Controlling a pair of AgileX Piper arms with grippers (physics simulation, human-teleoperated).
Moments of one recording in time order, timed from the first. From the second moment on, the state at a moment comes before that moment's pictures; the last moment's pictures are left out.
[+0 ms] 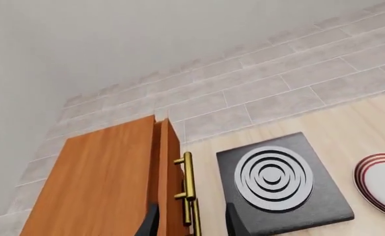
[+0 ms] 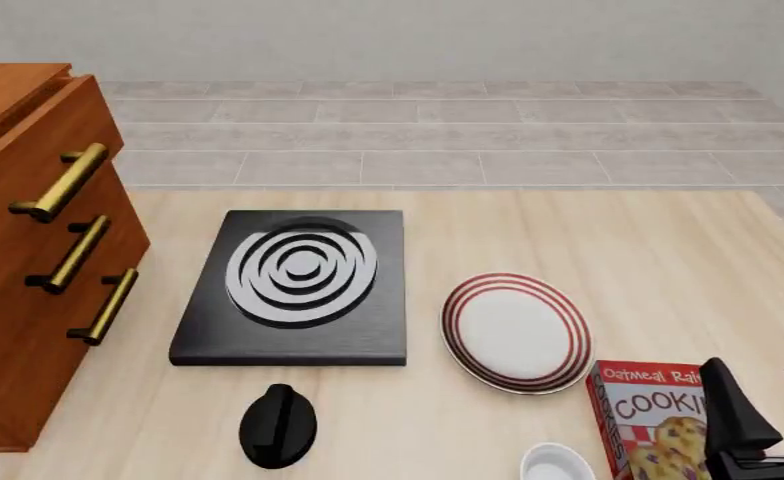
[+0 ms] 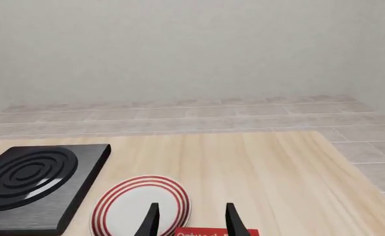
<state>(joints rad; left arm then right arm) -0.02 0.69 -1.34 0.93 0.29 0.01 0.01 -0.01 0.00 0.04</state>
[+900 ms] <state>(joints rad) 0.04 0.80 -1.34 1.03 0.22 0.01 0.02 -0.01 0.00 0.04</state>
